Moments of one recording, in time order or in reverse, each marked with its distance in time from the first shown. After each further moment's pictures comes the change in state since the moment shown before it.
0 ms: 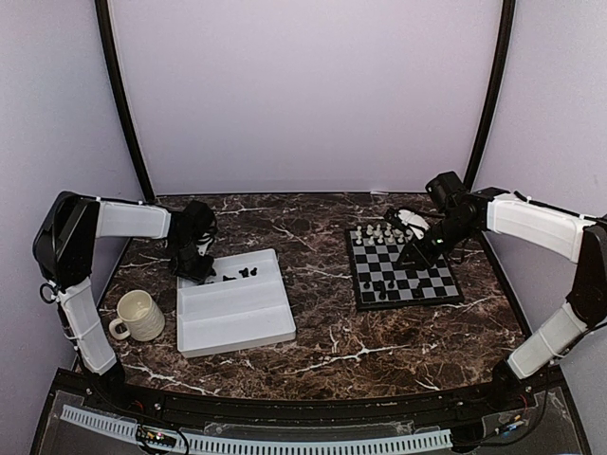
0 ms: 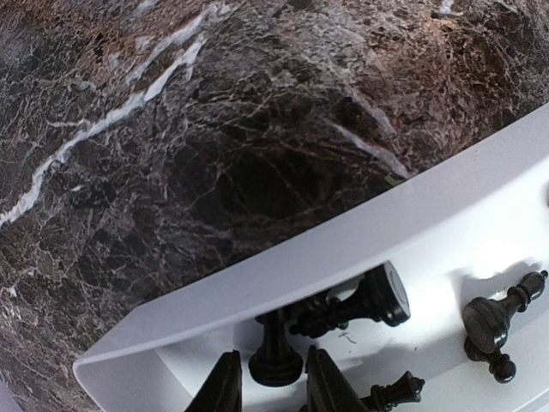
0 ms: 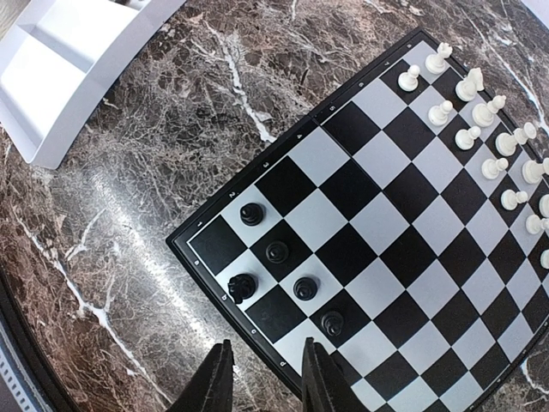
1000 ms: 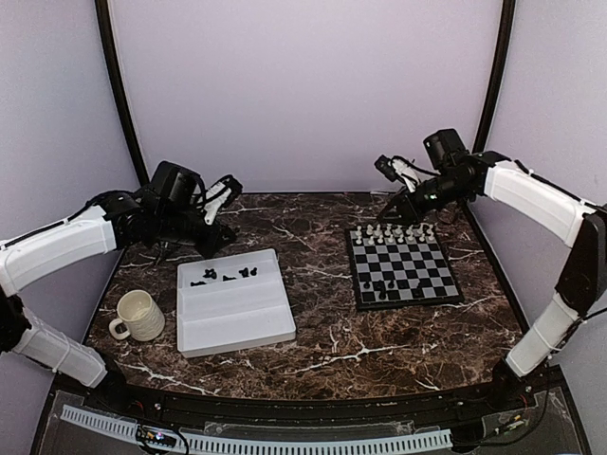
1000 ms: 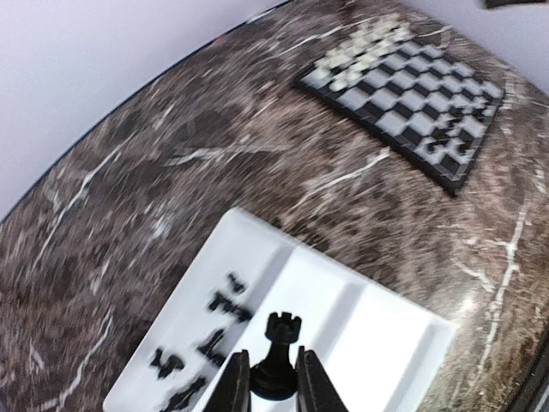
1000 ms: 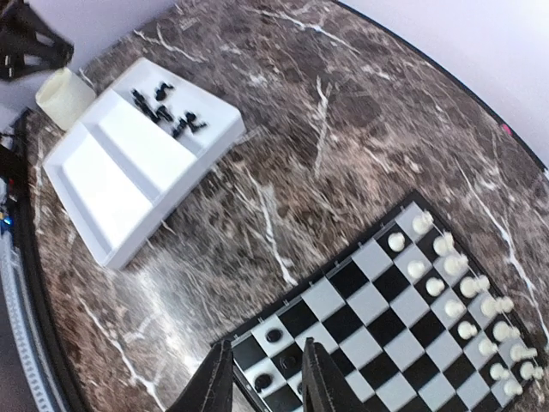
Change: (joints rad) left arm -0.245 -0.508 -0.041 0.135 0.161 0.205; right arm 0.000 0.071 0.285 -0.019 -0.153 0.039
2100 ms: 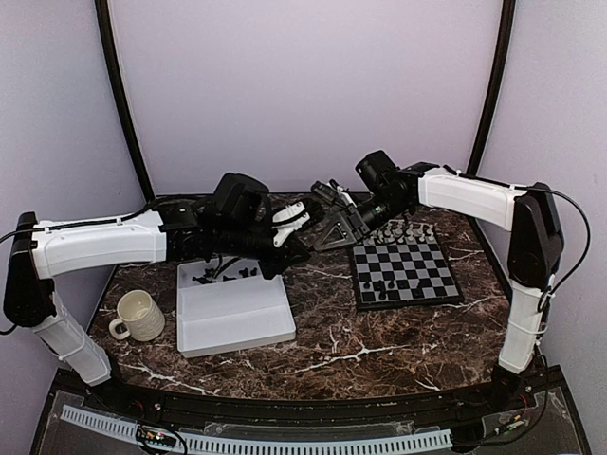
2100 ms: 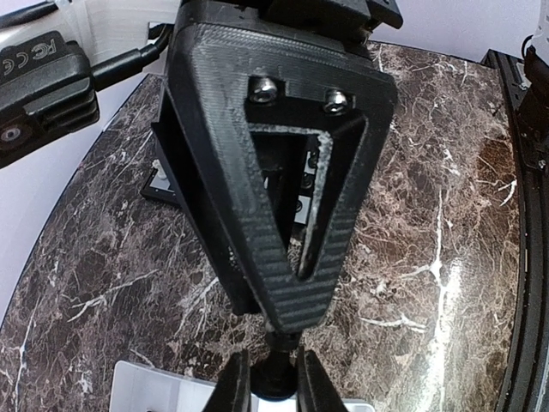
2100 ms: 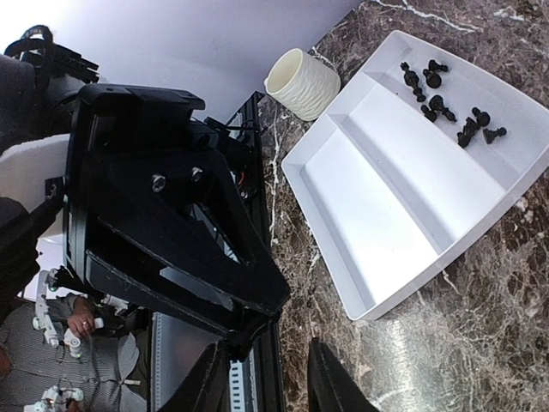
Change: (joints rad) left arm -0.335 0.223 0.132 0.237 0.103 0.206; right arm 0.227 0.360 0.230 -0.008 -0.628 0.303
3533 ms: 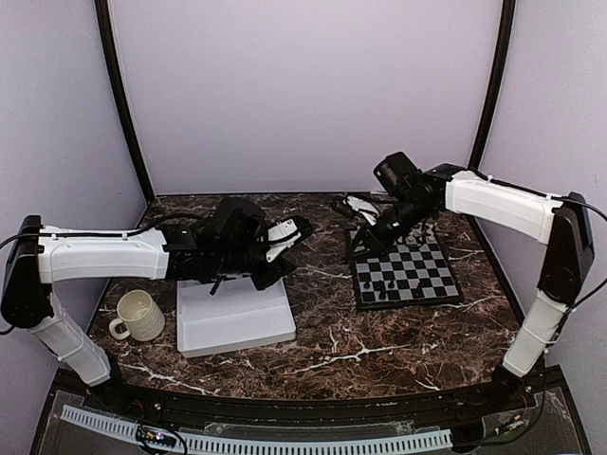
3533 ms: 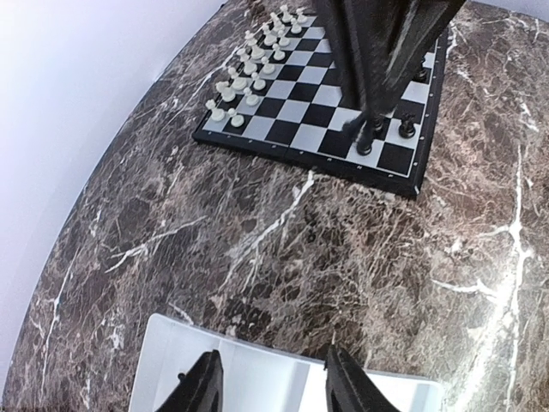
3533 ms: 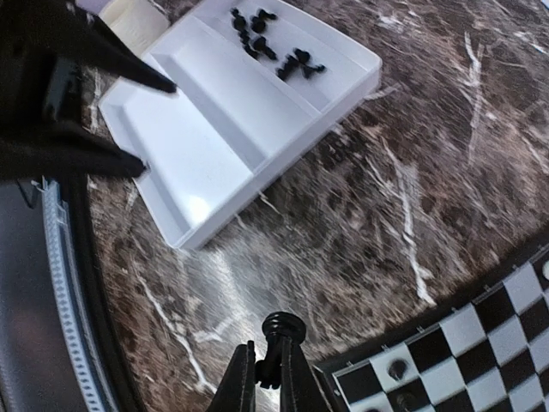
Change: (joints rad) left arm 0.001 -0.011 -0.146 0.106 -0.219 0.032; right arm 0.007 -0.176 -0.148 -0.051 0.575 -0.242
